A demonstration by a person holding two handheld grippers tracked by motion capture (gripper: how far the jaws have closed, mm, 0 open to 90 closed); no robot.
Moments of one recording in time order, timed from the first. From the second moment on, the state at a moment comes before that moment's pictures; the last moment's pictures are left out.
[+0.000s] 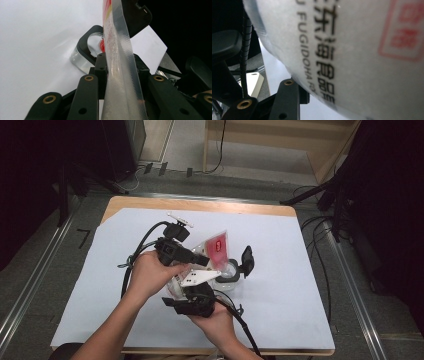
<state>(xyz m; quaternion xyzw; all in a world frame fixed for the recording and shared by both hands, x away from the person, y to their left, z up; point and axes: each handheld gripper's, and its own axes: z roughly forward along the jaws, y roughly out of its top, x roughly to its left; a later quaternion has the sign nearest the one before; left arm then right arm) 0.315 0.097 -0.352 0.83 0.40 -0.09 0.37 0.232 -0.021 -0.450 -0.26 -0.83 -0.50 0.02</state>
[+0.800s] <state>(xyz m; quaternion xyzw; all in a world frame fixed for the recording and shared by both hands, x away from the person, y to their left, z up) 0.318 0.099 -0.349 0.82 0.41 -0.11 0.38 0.235 -0.022 -0.441 -0.28 -0.82 -0.50 0.05</state>
